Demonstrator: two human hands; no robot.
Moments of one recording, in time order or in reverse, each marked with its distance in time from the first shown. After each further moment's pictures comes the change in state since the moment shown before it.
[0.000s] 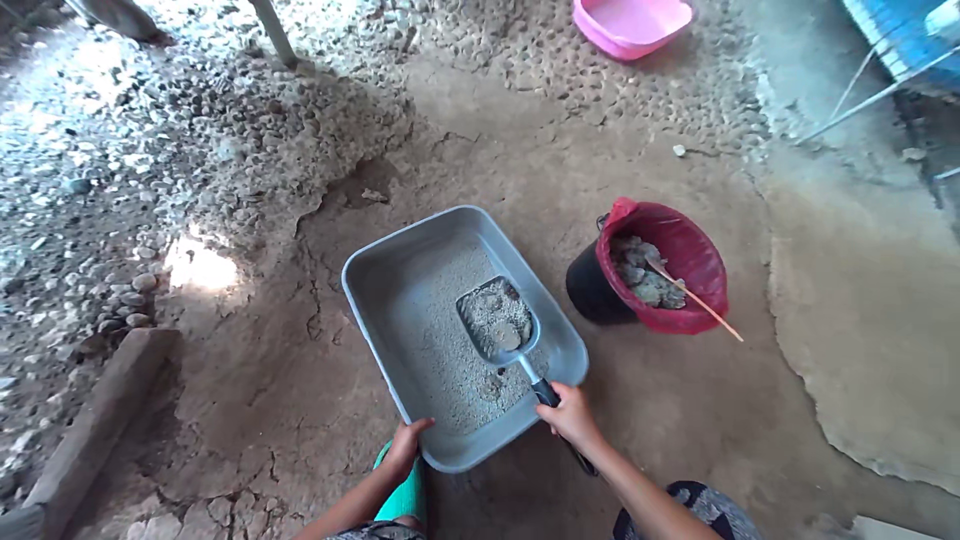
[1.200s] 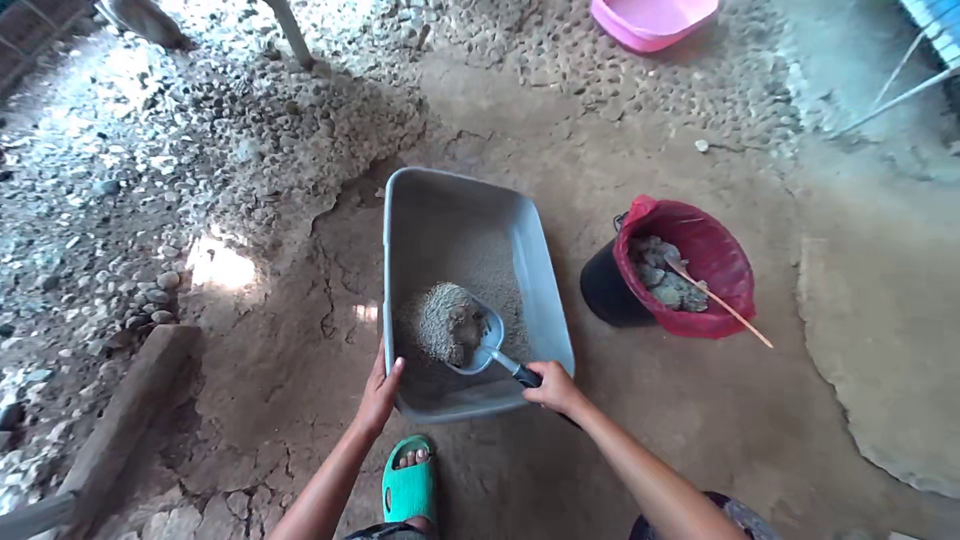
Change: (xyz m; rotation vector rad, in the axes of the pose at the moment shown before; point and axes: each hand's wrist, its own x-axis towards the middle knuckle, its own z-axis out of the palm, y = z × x) left_hand -0.027 0.113 -0.021 0.336 -0.045 0.629; right_hand 0.058 -0.021 0.016 -0.124 -0.330 -0.172
